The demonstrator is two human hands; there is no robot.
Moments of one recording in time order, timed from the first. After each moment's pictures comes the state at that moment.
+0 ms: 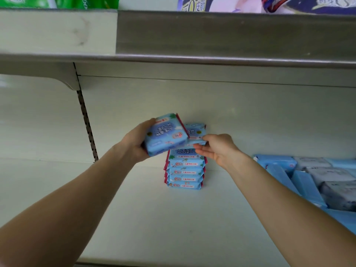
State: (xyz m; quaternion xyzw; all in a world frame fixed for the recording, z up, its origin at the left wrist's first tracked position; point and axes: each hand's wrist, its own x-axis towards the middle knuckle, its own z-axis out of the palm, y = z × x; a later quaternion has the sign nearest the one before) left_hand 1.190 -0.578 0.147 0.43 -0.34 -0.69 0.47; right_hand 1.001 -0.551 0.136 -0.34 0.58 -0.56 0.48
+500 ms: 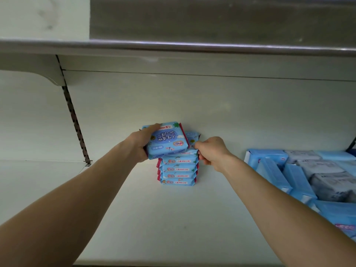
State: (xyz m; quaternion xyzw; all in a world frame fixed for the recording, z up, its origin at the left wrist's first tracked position) left_hand 1.169 -0.594 0.129 0.53 -0.36 -0.64 0.42; right_hand 0.993 -0.550 0.112 -0.42 0.70 -0.44 0.37
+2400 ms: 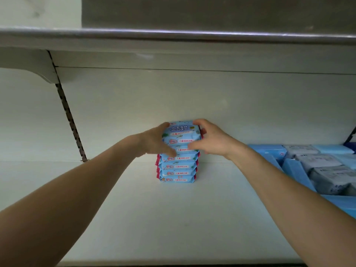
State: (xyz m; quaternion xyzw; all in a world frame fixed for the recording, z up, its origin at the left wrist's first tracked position) left_hand 1.160 -0.586 0.140 0.51 -0.75 -0.40 0.13; right_hand 0.976 -0.552 0.128 -0.64 0.63 -0.32 0.29
